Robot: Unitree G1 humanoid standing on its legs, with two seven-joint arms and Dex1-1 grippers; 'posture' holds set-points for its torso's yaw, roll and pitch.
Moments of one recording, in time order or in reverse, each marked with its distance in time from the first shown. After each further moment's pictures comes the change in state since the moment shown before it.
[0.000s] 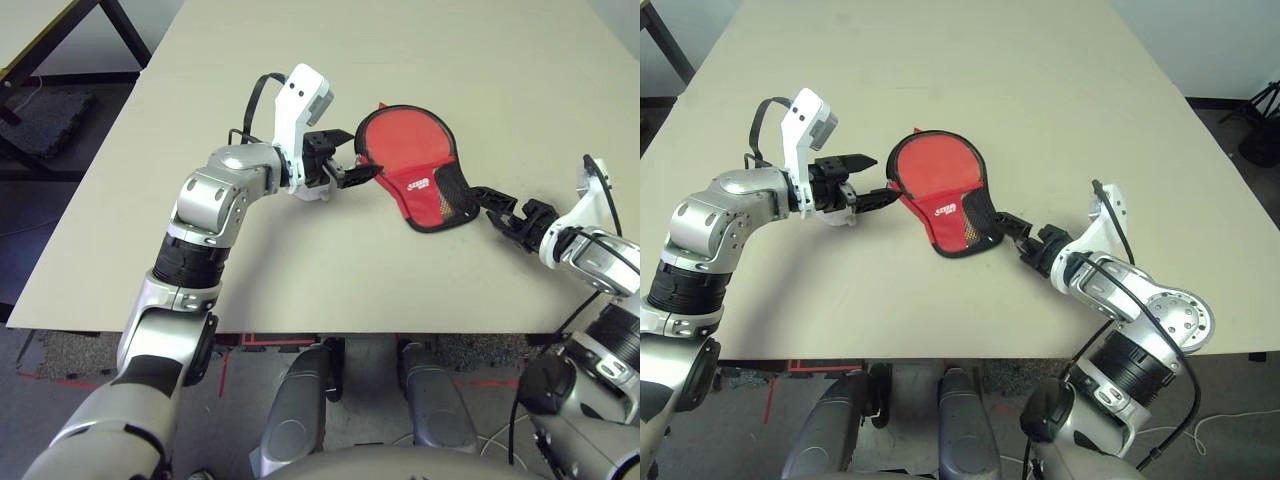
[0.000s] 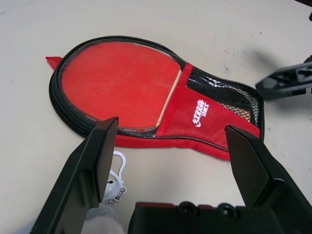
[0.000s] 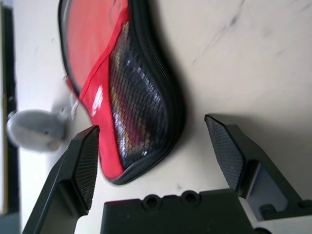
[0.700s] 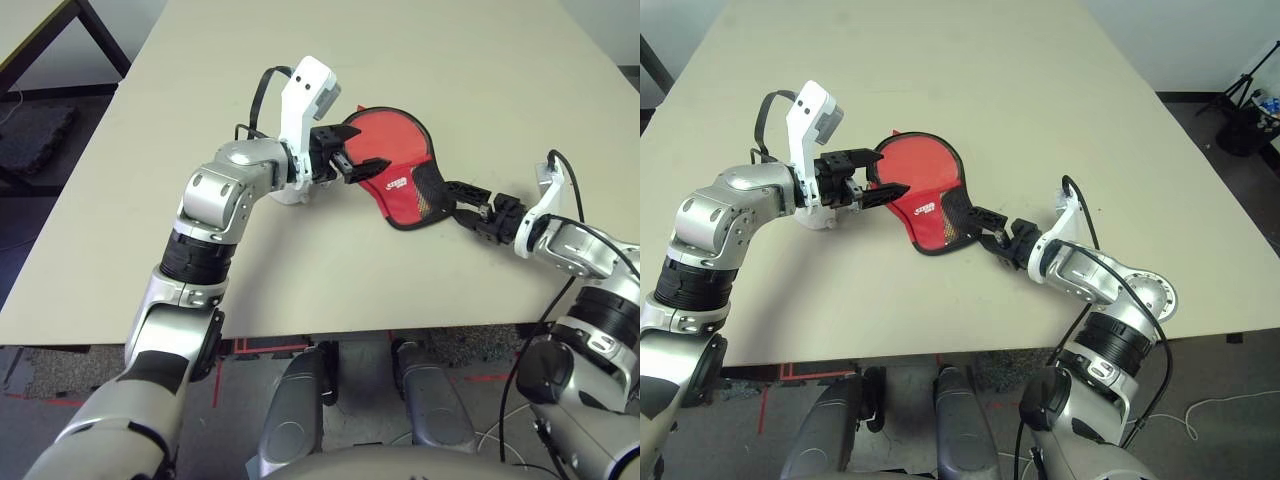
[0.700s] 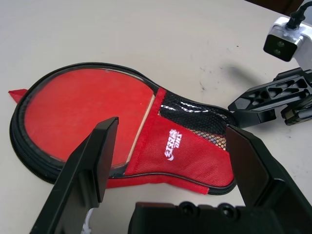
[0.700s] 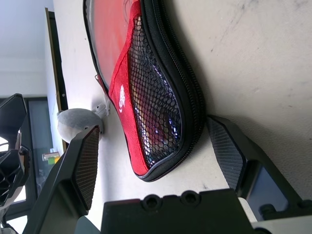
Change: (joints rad) left arm -0.024 -0.027 0.000 0.001 0.000 0.003 0.008; right arm -0.103 0.058 0.023 0.256 0.029 -0.059 -0.009
